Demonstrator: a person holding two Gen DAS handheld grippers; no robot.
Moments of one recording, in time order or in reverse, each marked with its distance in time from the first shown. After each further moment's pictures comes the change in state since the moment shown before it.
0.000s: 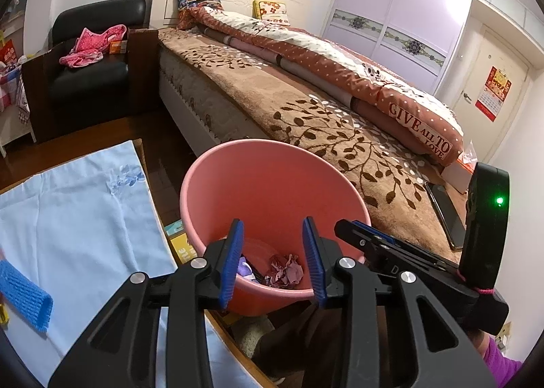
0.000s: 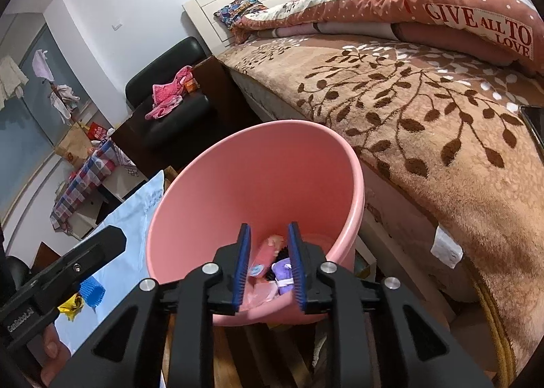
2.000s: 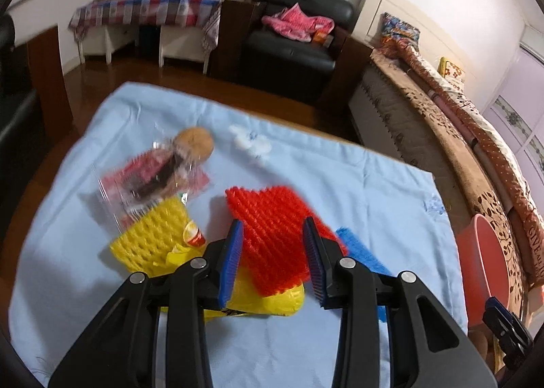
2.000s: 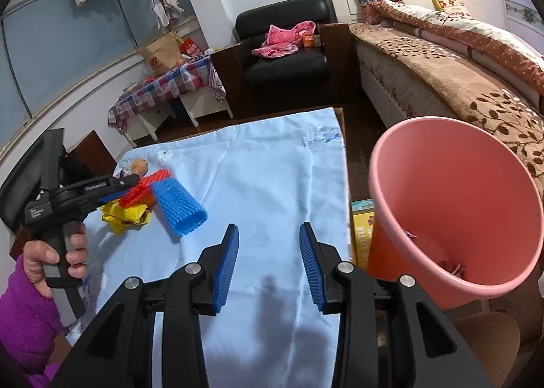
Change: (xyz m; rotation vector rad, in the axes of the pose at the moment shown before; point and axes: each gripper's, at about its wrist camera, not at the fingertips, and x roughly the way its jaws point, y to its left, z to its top) left arm -0.140 0.284 -0.079 -0.543 -0.063 0.492; right arm 0.017 0.185 -0.069 -0.436 0.153 0.246
